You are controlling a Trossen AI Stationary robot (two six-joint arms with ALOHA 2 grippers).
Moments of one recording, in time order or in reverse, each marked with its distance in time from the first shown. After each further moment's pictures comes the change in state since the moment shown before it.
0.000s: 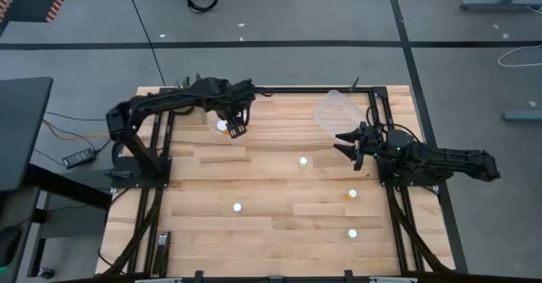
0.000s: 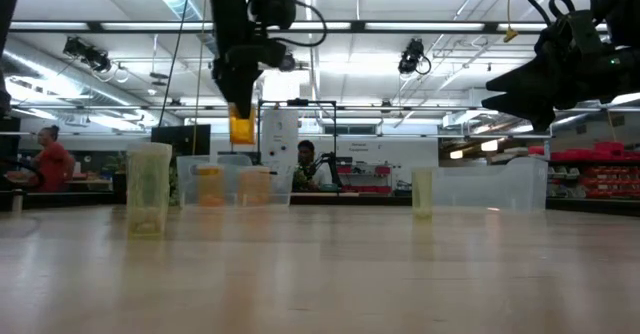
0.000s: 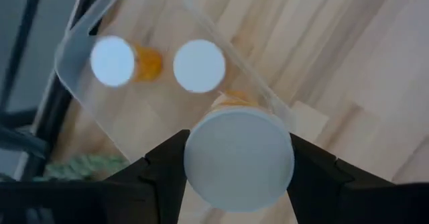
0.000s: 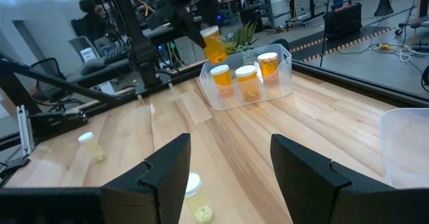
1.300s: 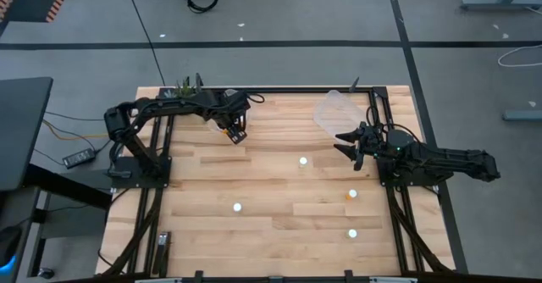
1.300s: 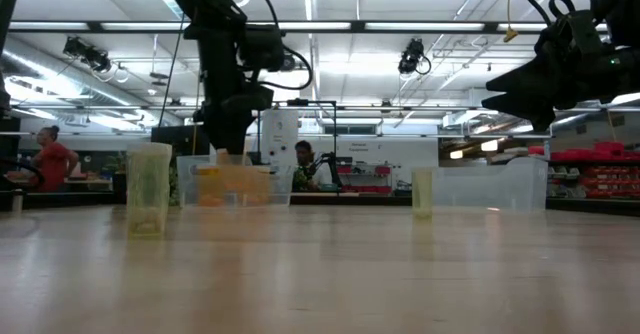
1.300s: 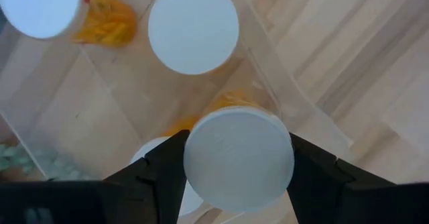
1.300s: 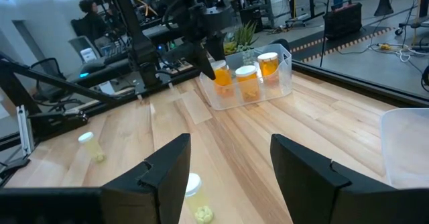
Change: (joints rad) left arm 0.049 -0.005 -0.300 0.295 0.052 -0.142; right arm 0.000 0.000 0.000 0.000 0.000 0.000
